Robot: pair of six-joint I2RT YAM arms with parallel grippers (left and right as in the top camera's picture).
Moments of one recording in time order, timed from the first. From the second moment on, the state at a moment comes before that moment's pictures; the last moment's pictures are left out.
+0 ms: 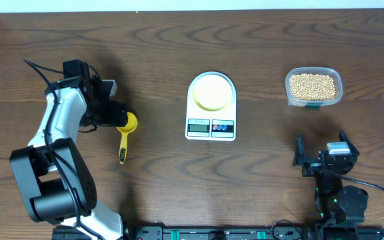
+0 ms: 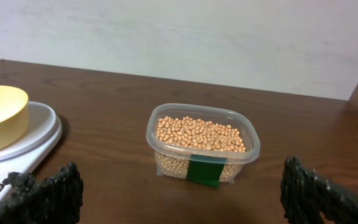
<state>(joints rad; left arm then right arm) 0.22 1.80 1.21 -0.88 0.15 0.28 -0.02 0.01 0.01 -0.07 -0.04 -0.10</state>
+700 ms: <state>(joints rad) 0.22 1.84 1.21 -0.87 0.15 0.28 -0.02 0.01 0.01 -0.07 -0.04 -0.10</state>
